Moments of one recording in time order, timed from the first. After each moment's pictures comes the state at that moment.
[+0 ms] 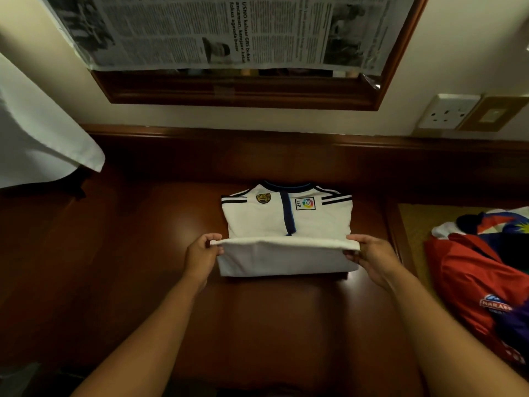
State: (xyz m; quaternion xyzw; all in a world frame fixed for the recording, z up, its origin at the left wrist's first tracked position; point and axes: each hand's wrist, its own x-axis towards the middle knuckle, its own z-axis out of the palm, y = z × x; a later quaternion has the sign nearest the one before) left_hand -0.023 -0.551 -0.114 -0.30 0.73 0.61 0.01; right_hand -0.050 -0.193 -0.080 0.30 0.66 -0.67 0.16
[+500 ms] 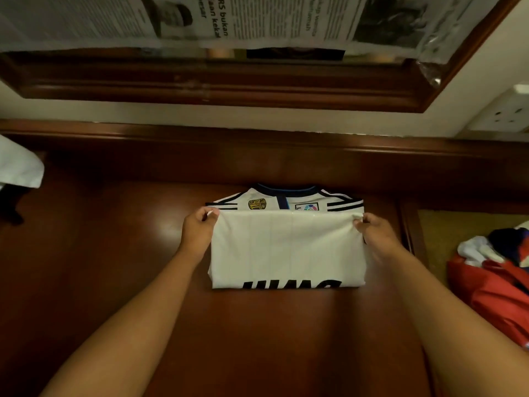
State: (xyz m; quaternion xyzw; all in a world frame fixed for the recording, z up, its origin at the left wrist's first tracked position) left_hand -0.164 -0.552 -0.135 -0.27 0.79 0.56 0.02; right_hand -0.179 -0.192 -0.130 0.27 0.77 -0.56 0.16
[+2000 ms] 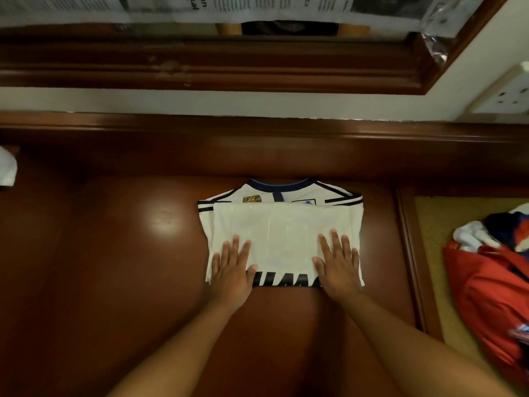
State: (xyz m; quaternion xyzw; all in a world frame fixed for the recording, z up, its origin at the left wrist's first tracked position) left_hand -0.067 -0.494 -0.210 0.00 0.97 0.12 0.22; right_hand -0.087 -0.232 -0.218 0.01 0.97 -0.10 0.24
